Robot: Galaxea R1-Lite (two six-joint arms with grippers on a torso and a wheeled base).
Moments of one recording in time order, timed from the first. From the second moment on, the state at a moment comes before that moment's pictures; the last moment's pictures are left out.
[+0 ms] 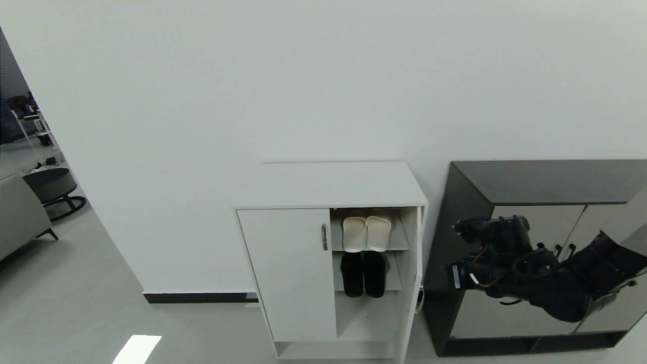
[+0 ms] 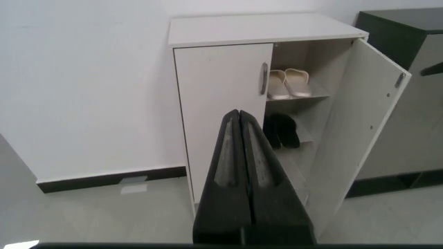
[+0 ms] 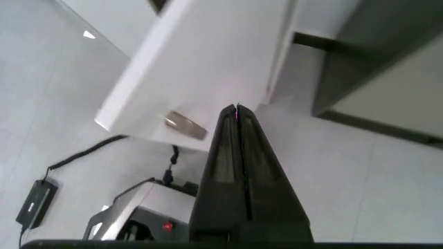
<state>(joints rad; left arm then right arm) 0.00 0.01 0.00 0.00 -0.10 0.01 0.36 2.06 -0.76 -0.67 0.05 0.13</state>
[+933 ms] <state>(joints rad) 0.00 0.01 0.00 0.00 -0.10 0.01 0.57 2.15 -0.92 -0.71 -0.01 0.21</state>
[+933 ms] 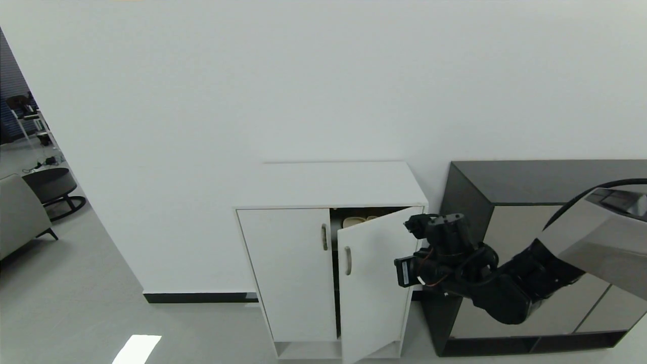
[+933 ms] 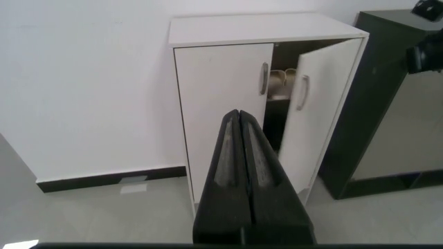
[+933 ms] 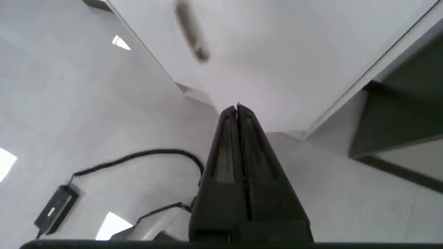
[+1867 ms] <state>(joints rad) 0.00 0.01 0.00 0.00 -0.10 0.01 0.66 1.82 -0.66 -0.84 -0.01 0.23</state>
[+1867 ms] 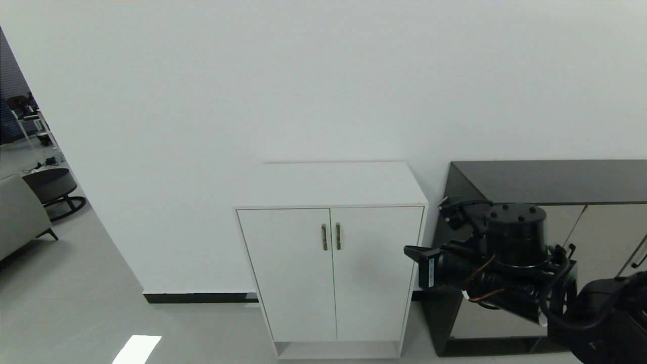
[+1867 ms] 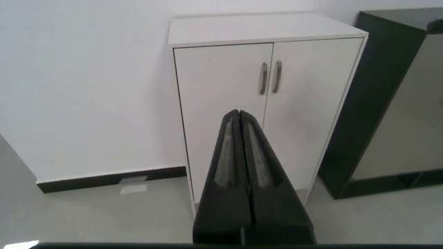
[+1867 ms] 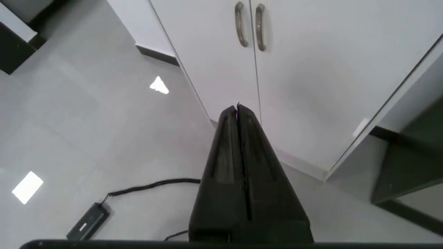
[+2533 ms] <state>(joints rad) 0.00 0.01 0.00 0.00 -0.10 0.01 0.62 1.64 -0.52 -0.78 -0.19 0.20</state>
